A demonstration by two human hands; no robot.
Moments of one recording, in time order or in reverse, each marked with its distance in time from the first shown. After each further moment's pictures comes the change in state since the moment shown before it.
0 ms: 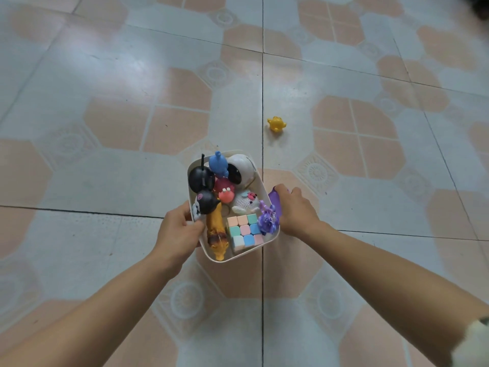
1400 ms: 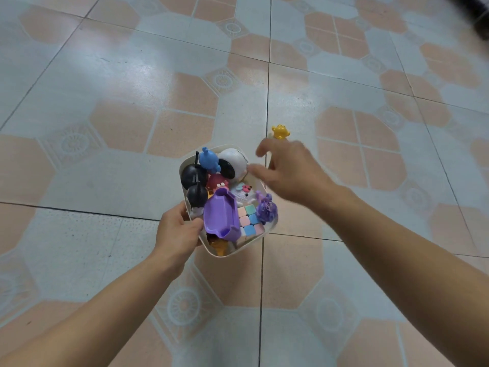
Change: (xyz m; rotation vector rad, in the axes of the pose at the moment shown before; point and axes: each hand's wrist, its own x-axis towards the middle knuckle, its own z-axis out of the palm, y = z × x) left_hand 0.008 -0.004 0.000 -0.191 0.055 0.008; right_hand -0.020 -0.076 -0.115 0.178 0.236 -0.355
